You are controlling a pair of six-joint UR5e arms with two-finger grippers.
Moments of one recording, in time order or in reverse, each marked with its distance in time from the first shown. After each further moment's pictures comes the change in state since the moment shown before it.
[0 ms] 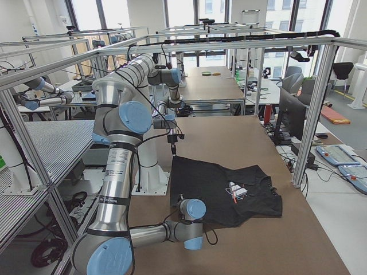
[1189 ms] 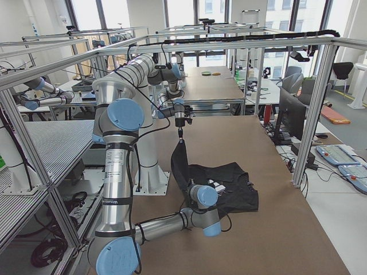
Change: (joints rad) left arm -0.317 0.123 -0.073 0.004 -0.259 0.017; right arm 0.212 0.150 0.015 -0.060 0.052 0.165
